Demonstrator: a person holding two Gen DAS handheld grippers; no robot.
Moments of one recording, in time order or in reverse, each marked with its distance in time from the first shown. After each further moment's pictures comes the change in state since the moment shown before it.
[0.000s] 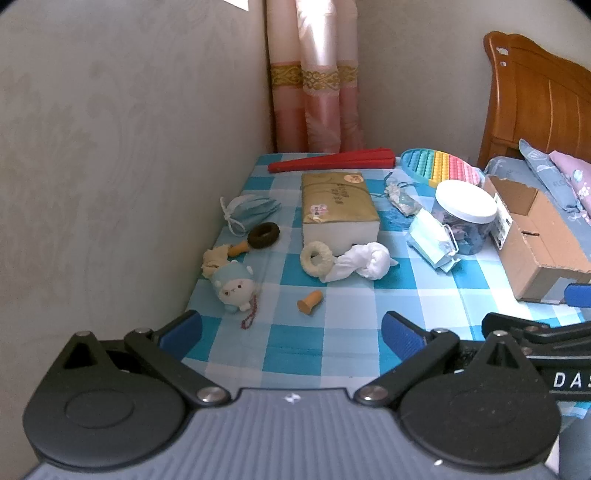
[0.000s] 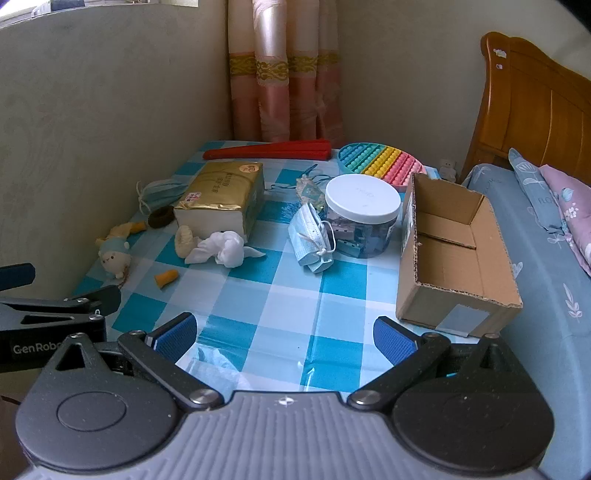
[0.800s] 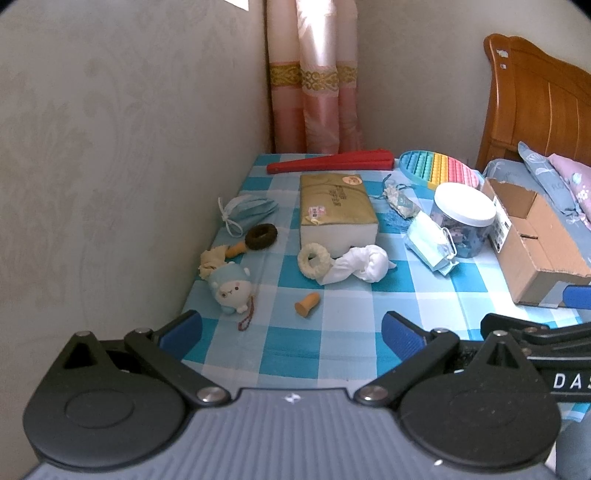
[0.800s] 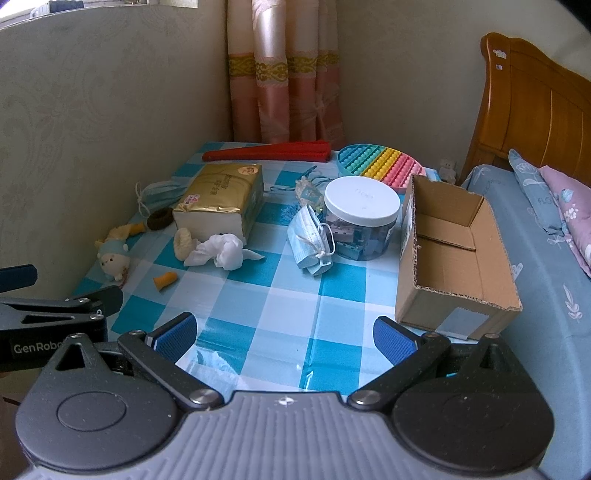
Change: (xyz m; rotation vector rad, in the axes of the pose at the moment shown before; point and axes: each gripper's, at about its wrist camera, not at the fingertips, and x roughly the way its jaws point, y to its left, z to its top) left arm 0.003 -0.003 0.001 -0.001 -0.003 -0.002; right arm 0.000 -0.002 0.000 0.004 -0.002 0.003
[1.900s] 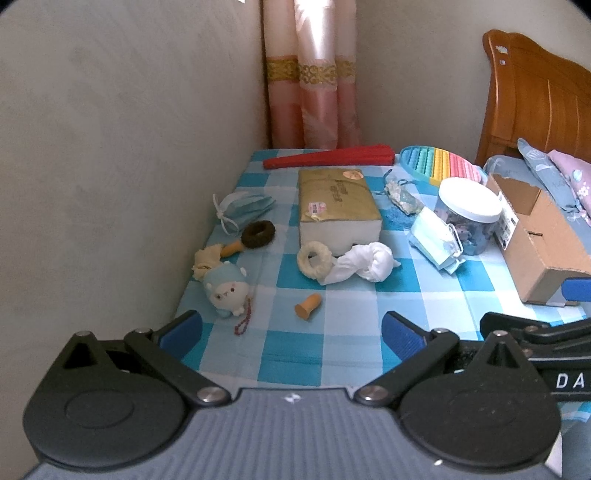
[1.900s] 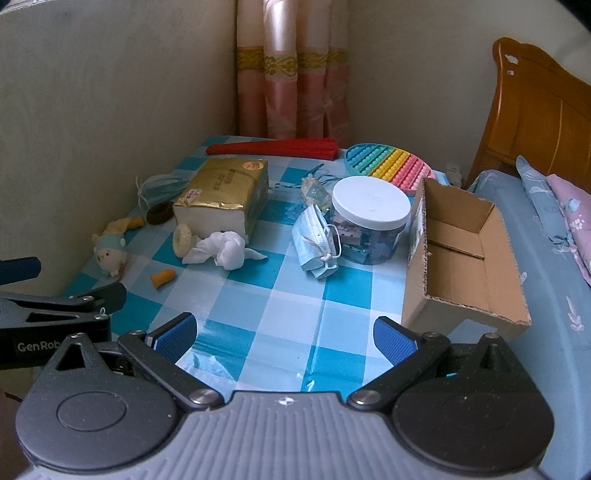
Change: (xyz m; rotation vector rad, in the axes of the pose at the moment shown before) left arm 0.019 0.001 0.001 0.007 0.007 -0.012; right arm 0.013 0.002 0.004 -0.036 0.012 0.006
